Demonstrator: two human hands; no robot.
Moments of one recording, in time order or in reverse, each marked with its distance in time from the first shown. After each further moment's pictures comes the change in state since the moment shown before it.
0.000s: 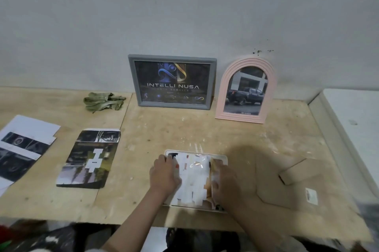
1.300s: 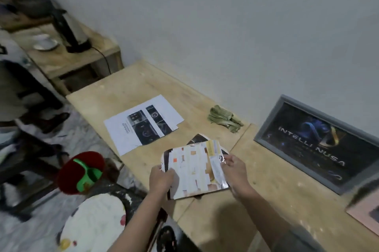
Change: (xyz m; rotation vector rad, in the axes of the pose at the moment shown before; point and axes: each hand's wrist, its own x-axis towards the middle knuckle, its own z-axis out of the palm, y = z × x) left_hand -0.050 -0.257 -0.081 -1.283 0.489 -0.988; right_hand 0.129 -0.269 0.151 0.520 -0.435 0.117
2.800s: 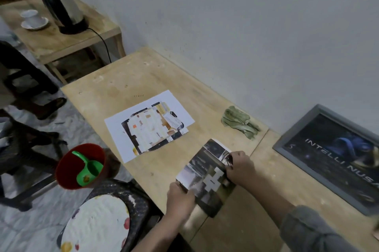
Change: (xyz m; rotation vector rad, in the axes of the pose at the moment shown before) left_hand 0.010 0.000 0.012 0.147 -0.172 -0.101; right_hand 0.083 -0.005 0.035 -1.073 -0.070 -0.318
